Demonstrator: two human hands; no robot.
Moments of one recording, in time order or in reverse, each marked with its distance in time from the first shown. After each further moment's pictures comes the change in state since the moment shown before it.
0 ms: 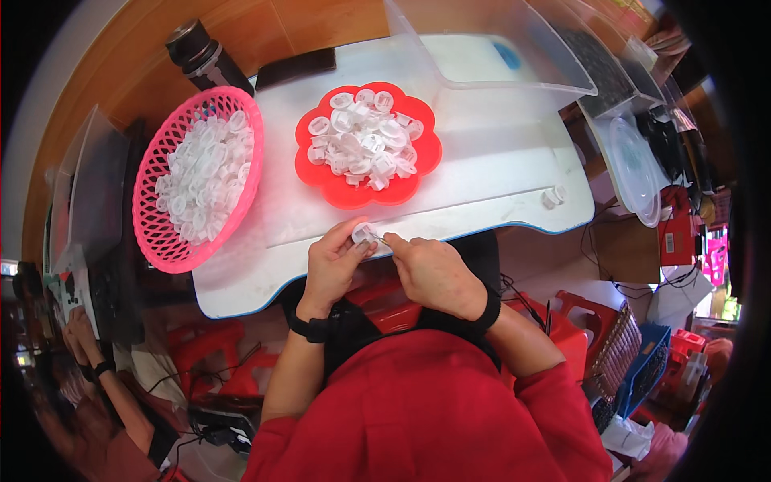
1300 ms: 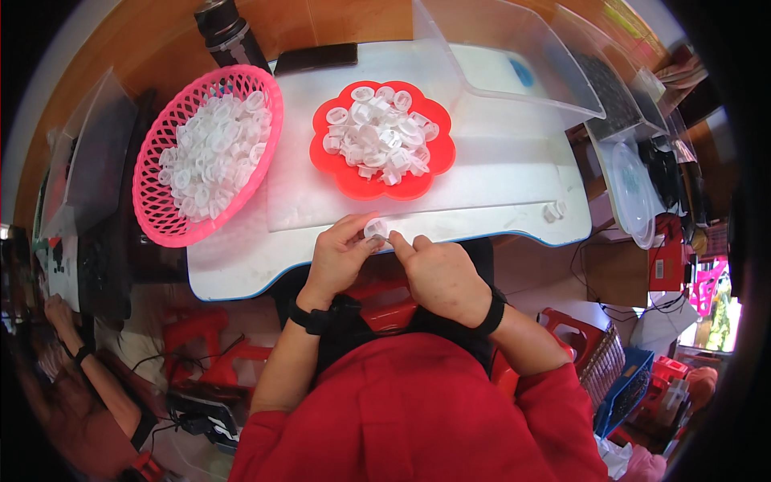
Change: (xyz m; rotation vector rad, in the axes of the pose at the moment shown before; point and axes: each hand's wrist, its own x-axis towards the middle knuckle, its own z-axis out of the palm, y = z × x) left_hand 0.001 -0.003 0.002 0.148 -0.020 0.107; right_hand -0.007 -0.010 -0.008 -0.457 0.019 -0.225
